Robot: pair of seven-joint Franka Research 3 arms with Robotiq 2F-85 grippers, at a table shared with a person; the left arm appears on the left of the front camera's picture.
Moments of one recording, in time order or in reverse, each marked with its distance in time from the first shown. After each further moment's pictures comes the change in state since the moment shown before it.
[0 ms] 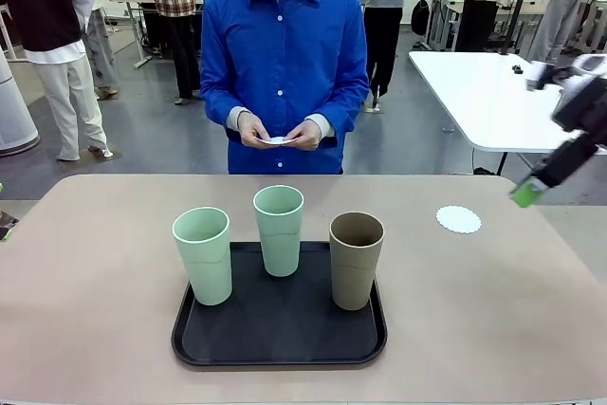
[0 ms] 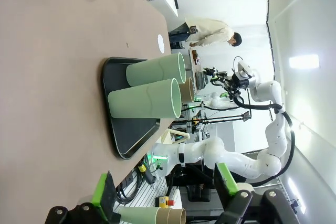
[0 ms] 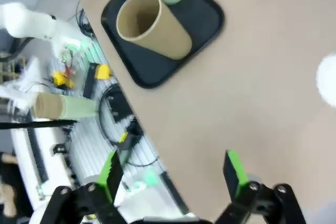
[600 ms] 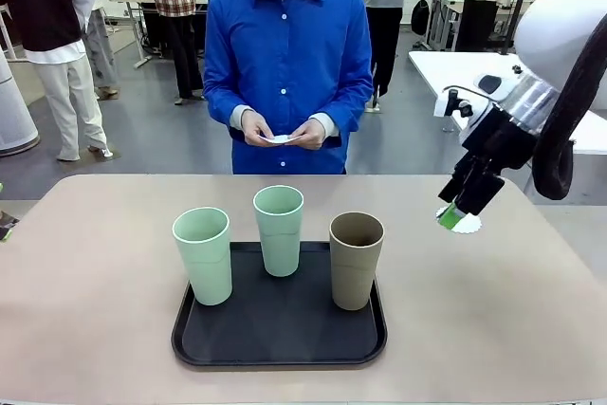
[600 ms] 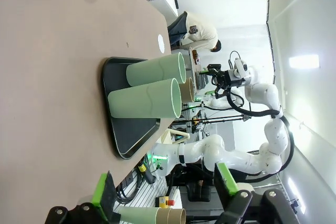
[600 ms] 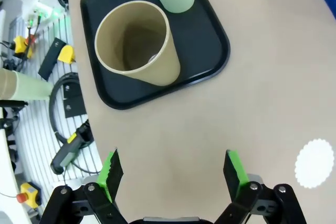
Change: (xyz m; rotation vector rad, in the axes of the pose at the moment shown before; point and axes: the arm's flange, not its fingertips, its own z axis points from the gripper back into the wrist) left arm 0.000 0.000 0.000 0.001 0.001 0.000; right arm 0.054 0.012 -0.081 -0.103 0.066 0.314
